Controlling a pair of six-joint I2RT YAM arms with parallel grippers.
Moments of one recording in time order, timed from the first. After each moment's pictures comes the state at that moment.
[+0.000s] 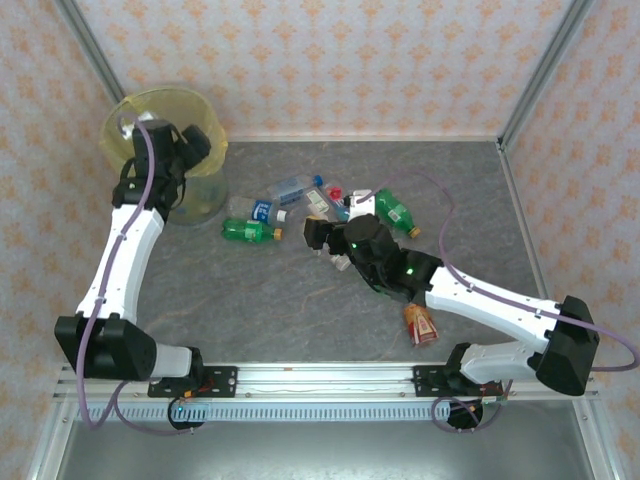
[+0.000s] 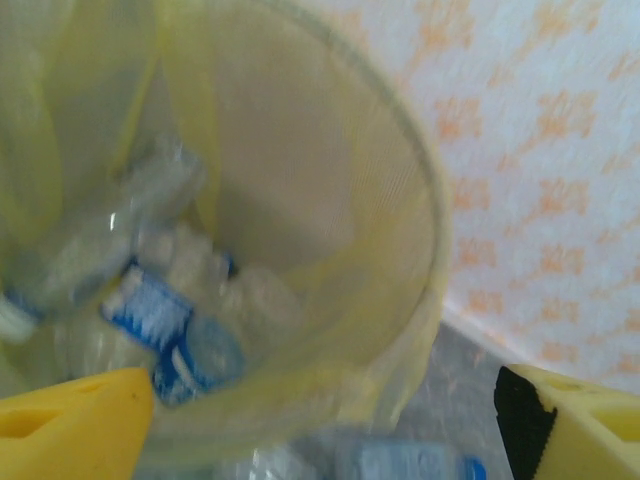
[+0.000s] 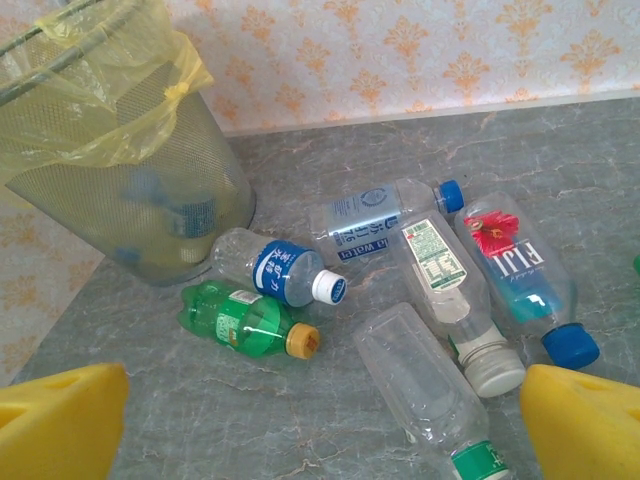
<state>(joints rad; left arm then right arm) 0.03 1.34 1.34 -0.51 -0.15 -0.65 0.98 1.23 0.98 -0.14 0.45 0.57</state>
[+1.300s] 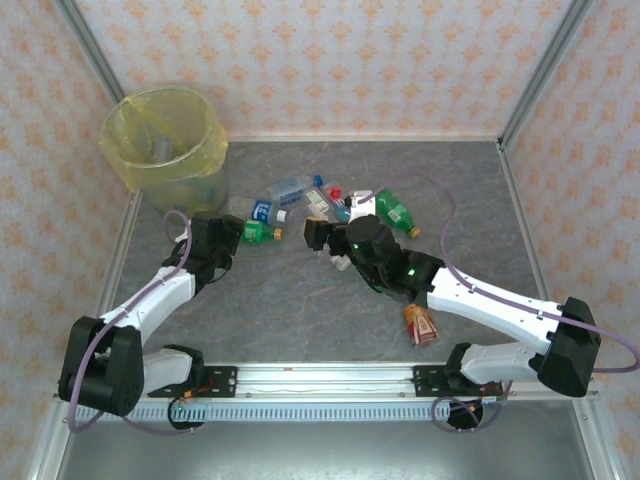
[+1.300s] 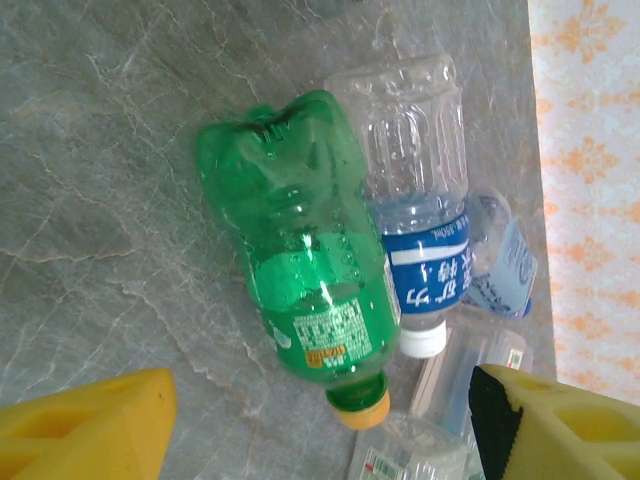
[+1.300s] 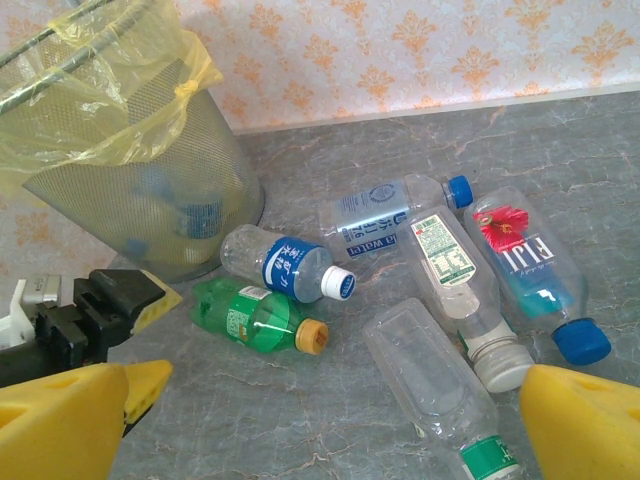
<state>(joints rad) -0.16 1.21 0.59 -0.11 -0.06 -1.40 0.98 1.22 0.97 -0.14 0.43 0.57</state>
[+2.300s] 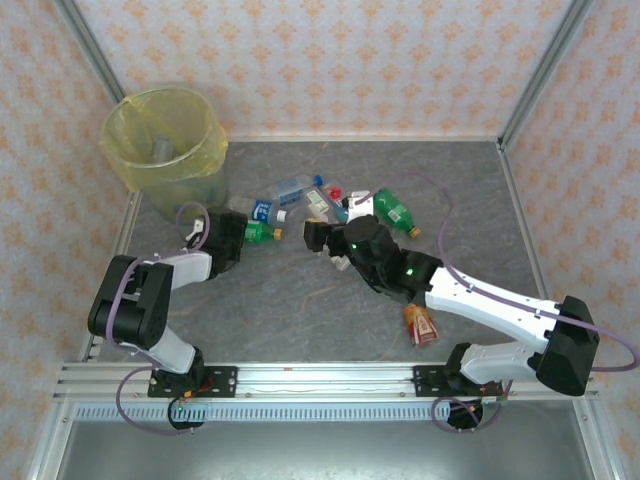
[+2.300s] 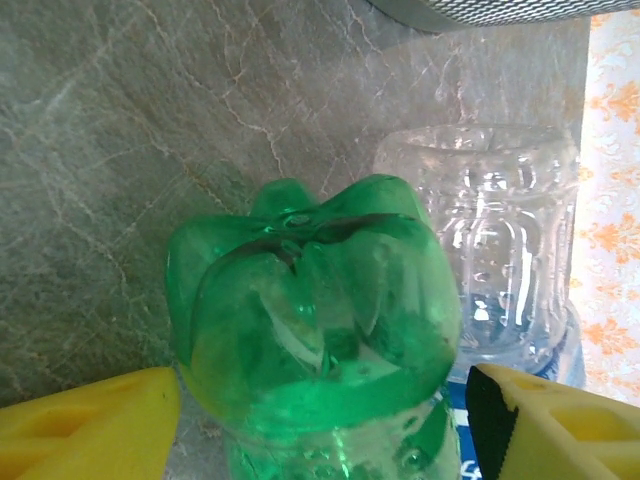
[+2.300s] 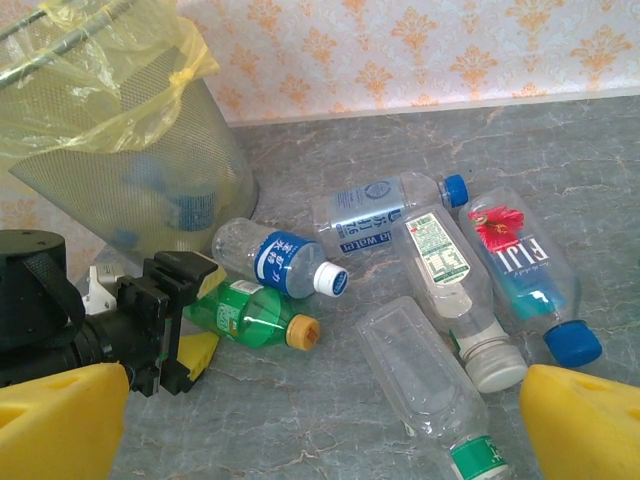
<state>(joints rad) -0.13 1.57 0.62 0.20 -0.09 -1.47 0.98 1.23 0.97 -0.15 0.43 0.54</state>
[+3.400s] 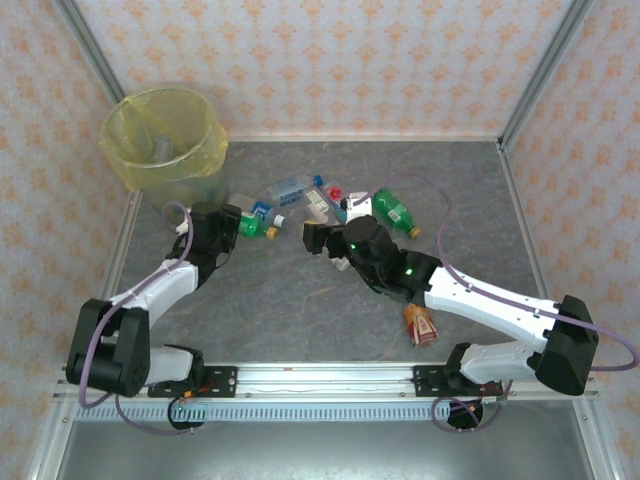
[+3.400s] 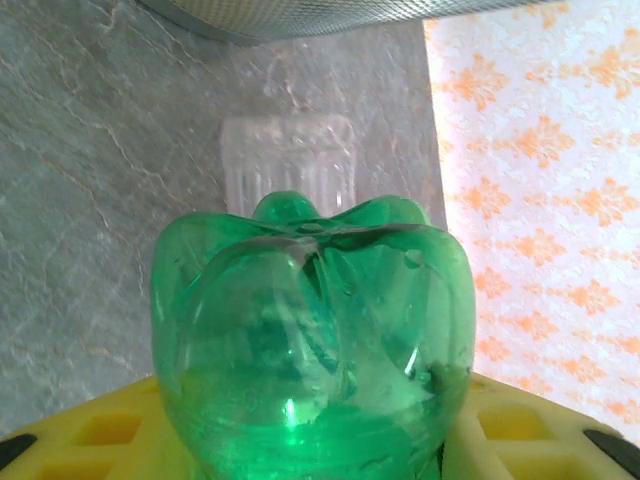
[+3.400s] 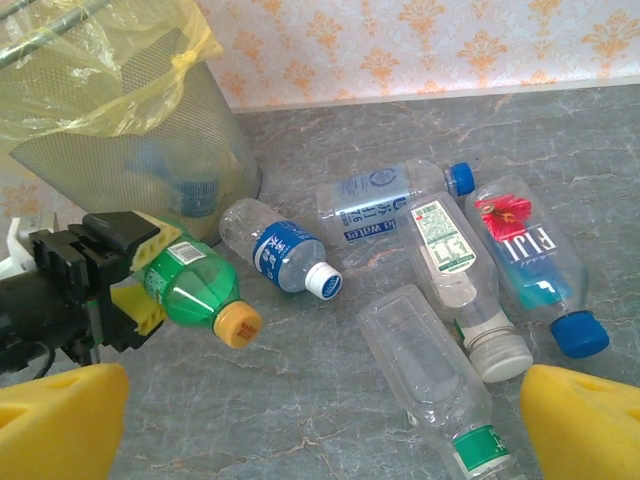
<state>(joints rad) -0.14 1.28 0.61 0.09 -0.05 -1.42 0.98 1.24 0.97 -0.16 0.41 0.55</state>
